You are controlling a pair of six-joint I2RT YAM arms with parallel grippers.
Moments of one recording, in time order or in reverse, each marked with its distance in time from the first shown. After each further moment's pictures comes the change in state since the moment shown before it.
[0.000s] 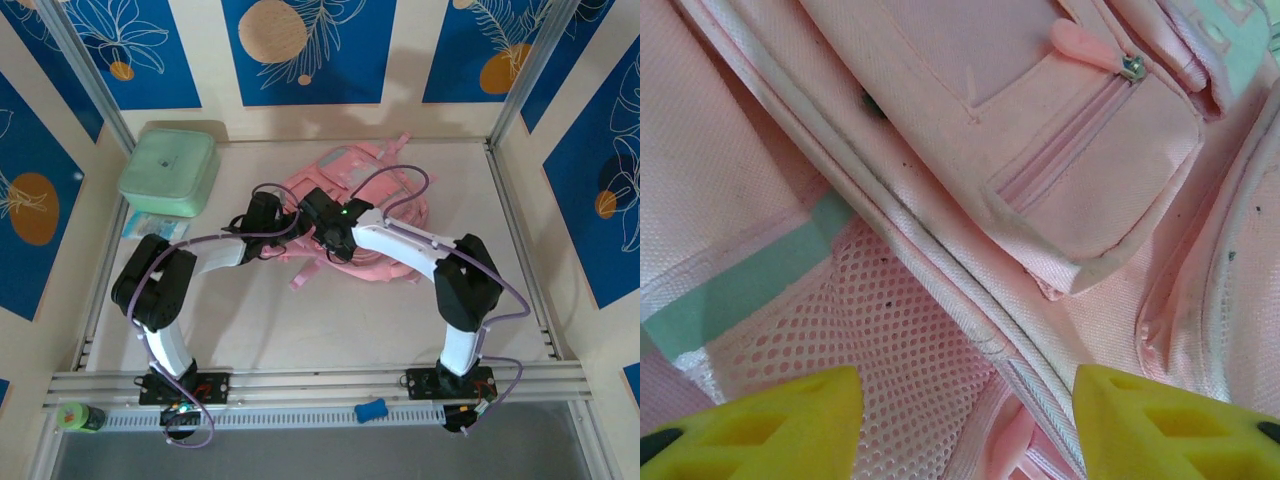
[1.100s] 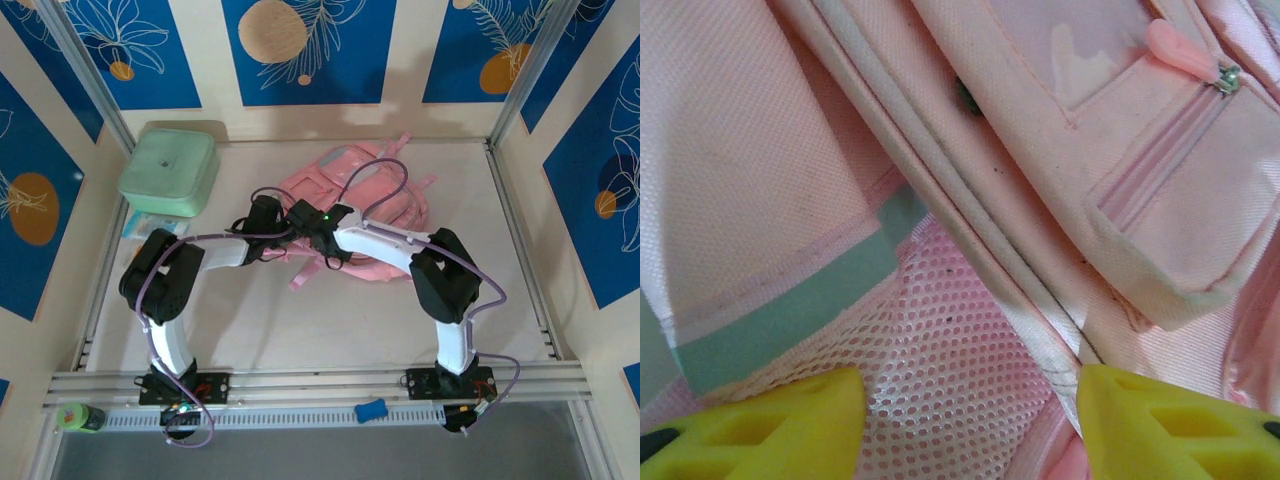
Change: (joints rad) left arm 0.013 0.068 -0.005 0.044 -0.030 -0.032; right arm 0.040 0.097 0.025 -0.057 0.213 -0.131
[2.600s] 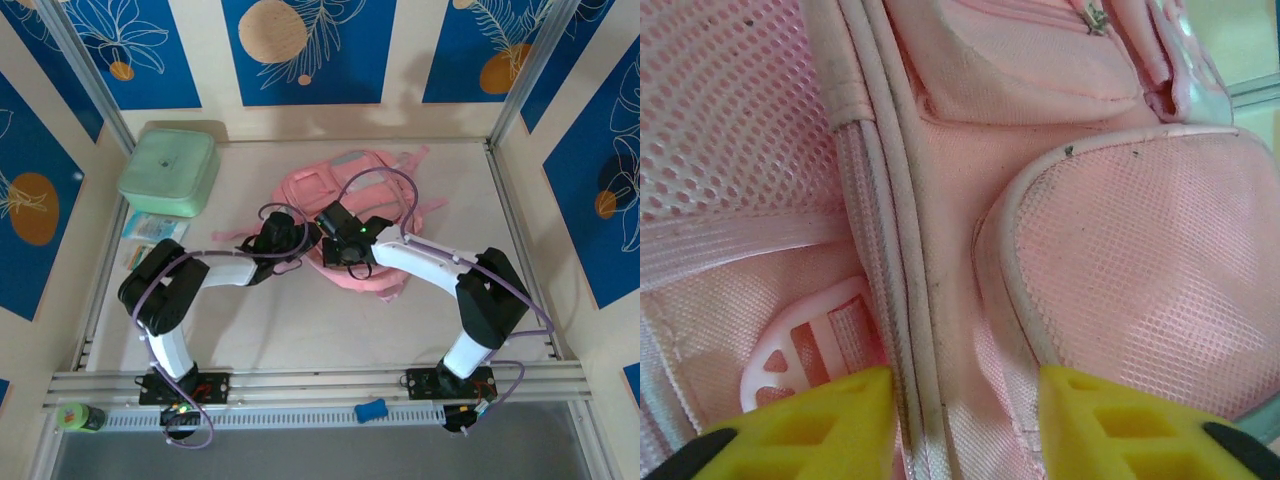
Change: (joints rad) left arm -0.167 -0.054 -0.111 0.196 -0.114 -0.282; right arm -0.051 -0.276 -0.293 0.245 -0.343 -0.575
